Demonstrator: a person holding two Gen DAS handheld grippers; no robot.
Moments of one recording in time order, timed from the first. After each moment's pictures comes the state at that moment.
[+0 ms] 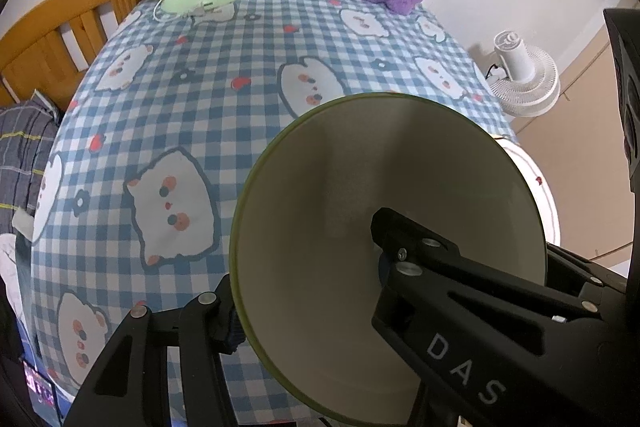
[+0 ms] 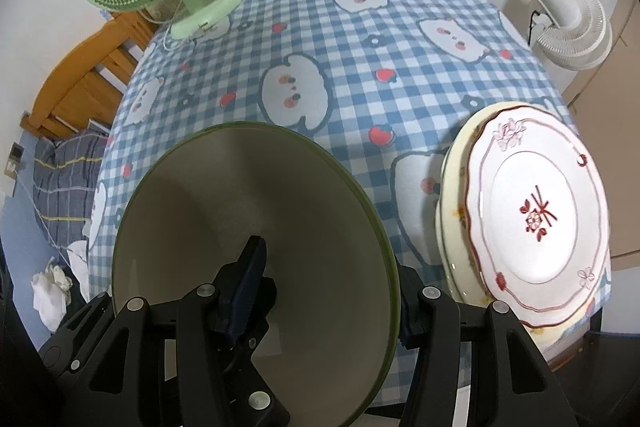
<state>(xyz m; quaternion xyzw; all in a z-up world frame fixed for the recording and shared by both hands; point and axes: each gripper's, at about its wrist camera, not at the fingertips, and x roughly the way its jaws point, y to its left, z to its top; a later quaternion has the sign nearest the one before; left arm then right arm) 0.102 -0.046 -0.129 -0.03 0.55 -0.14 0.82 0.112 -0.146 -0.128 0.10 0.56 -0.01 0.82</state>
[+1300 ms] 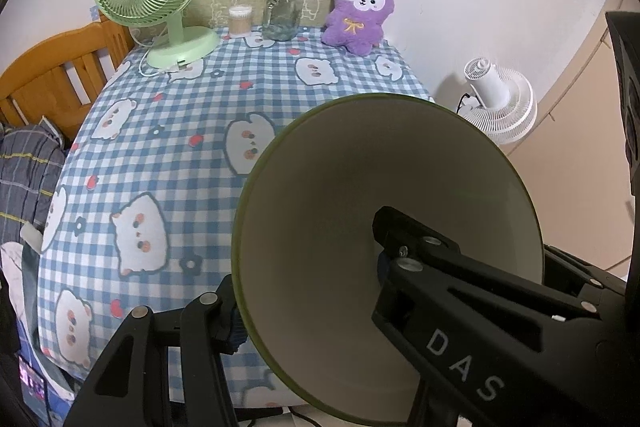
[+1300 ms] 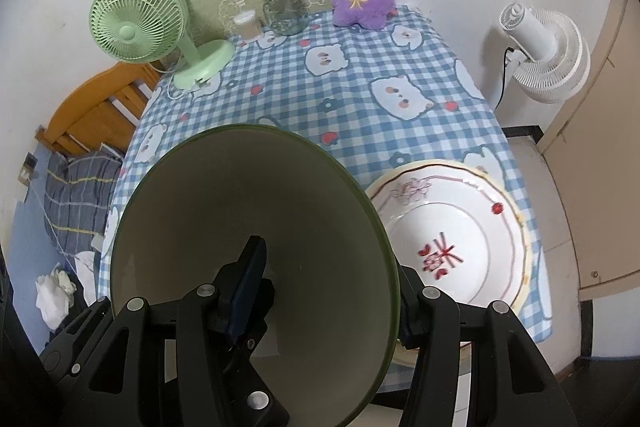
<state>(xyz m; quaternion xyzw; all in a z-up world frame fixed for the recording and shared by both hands) 0.079 -0.127 -0.066 -0.04 0.50 -0.13 0.86 0.094 -0.233 -0.063 0.09 0.51 0.01 0.85</state>
